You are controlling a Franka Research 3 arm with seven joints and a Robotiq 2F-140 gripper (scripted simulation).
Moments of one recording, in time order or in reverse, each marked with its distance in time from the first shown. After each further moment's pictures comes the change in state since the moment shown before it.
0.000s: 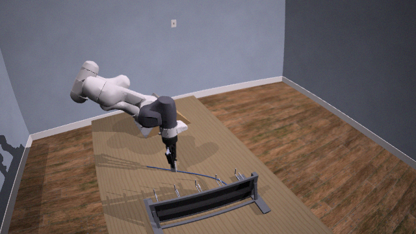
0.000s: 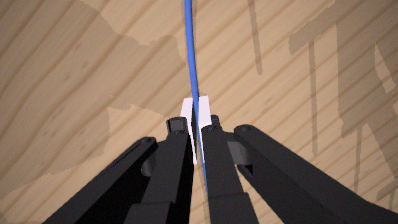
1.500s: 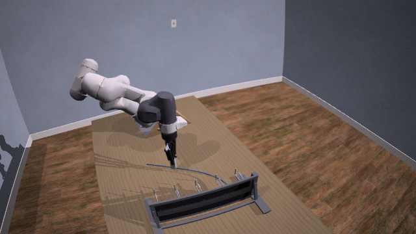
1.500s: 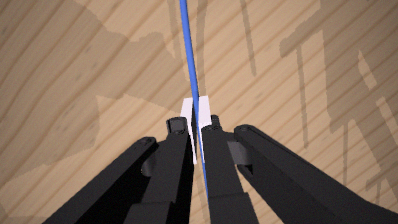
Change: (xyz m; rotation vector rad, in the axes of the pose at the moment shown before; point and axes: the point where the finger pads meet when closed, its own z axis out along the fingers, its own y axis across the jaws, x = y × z) arm 0.001 0.002 -0.024 -0.002 0.006 0.014
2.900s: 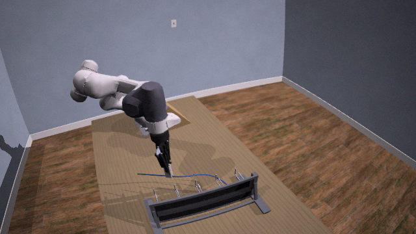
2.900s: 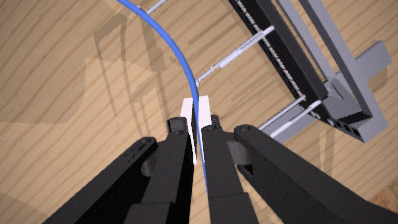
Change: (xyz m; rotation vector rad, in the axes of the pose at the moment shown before) arm 0.044 0.189 -0.122 -0.028 0.071 -0.030
